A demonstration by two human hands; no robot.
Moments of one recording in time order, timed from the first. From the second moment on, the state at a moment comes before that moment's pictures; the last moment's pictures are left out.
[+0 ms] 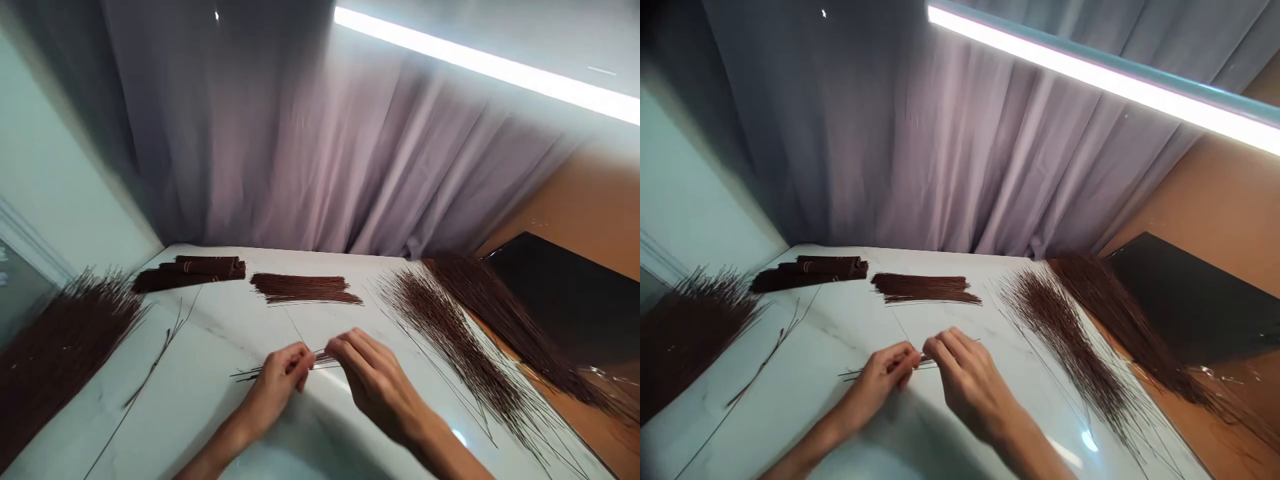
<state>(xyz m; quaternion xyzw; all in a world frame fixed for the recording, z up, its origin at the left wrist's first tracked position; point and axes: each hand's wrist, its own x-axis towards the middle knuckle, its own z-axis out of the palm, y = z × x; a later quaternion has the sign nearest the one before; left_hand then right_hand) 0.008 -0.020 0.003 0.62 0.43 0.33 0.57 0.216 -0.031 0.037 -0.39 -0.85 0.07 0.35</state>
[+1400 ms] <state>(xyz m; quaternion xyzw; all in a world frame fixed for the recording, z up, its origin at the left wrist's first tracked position) 0.000 -0.026 0.017 0.53 0.42 0.35 0.65 0.227 -0.062 -0.005 -0.48 -0.79 0.06 0.39</state>
